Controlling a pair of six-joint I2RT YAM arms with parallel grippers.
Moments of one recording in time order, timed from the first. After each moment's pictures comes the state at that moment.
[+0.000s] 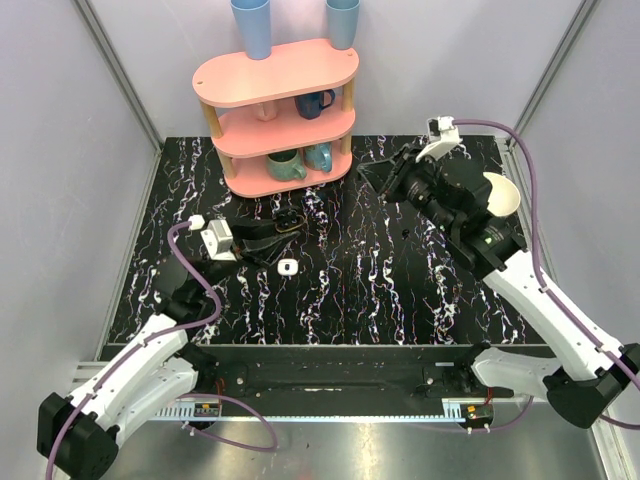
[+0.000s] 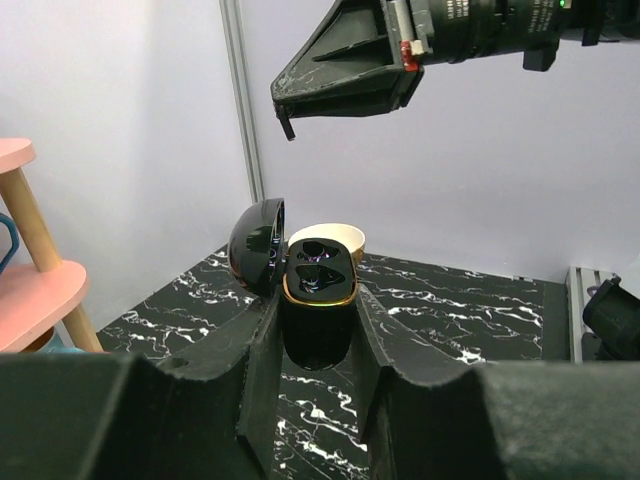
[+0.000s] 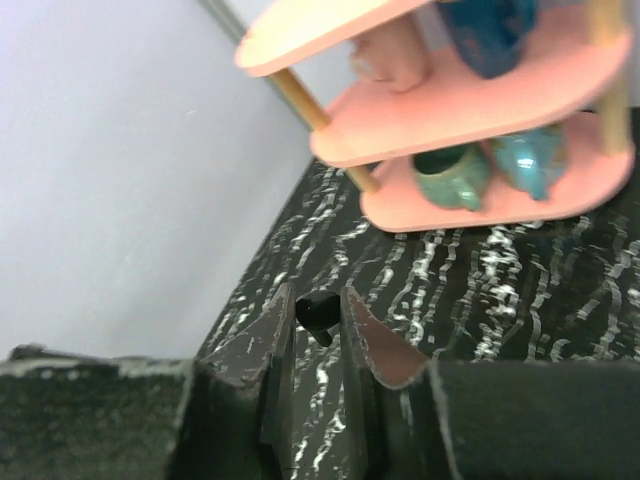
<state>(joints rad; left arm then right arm) -0.50 0.73 0.49 0.72 0.58 -0.19 0.61 1.13 1.28 -0.19 0.03 0.59</state>
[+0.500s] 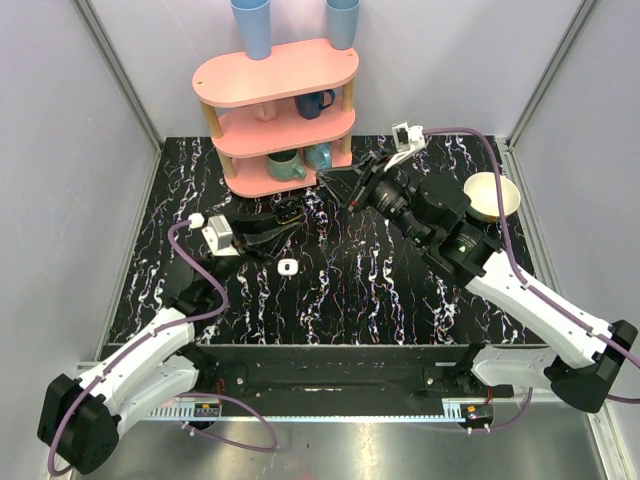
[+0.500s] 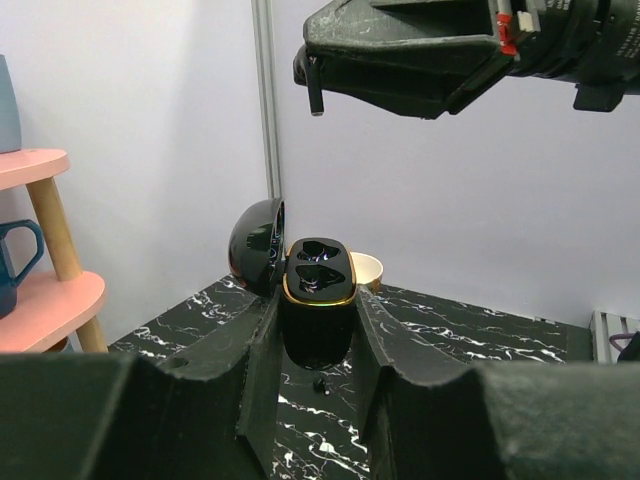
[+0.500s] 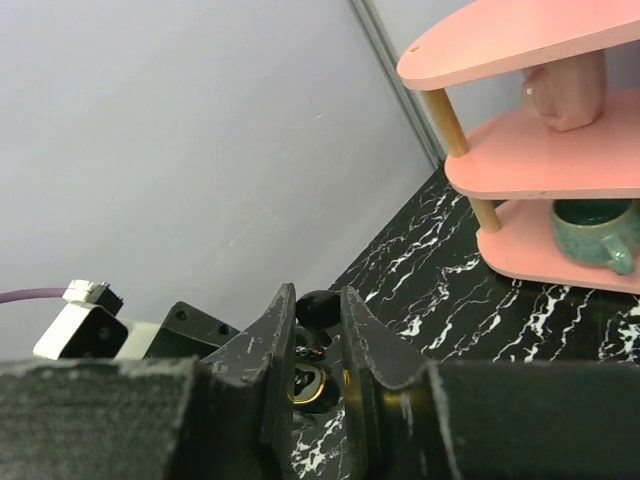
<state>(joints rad) -0.53 0.82 0.46 0.90 0.48 -0.23 0.84 1.17 1.27 0.08 0.03 0.55</state>
